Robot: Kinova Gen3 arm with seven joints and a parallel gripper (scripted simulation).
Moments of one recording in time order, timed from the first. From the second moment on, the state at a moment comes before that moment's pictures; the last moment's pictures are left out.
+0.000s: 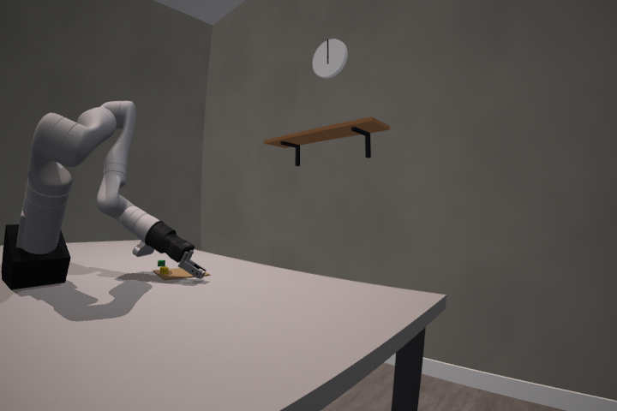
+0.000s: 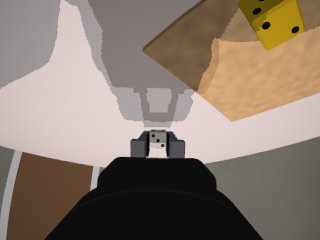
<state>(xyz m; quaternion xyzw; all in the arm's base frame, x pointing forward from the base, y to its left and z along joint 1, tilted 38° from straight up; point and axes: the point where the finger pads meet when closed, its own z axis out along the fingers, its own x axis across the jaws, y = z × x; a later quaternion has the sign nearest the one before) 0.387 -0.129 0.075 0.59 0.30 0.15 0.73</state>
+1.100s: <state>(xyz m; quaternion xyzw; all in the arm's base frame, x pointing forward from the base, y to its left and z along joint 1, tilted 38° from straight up) 0.389 -0.135 0.066 0.59 0.30 0.15 0.73</state>
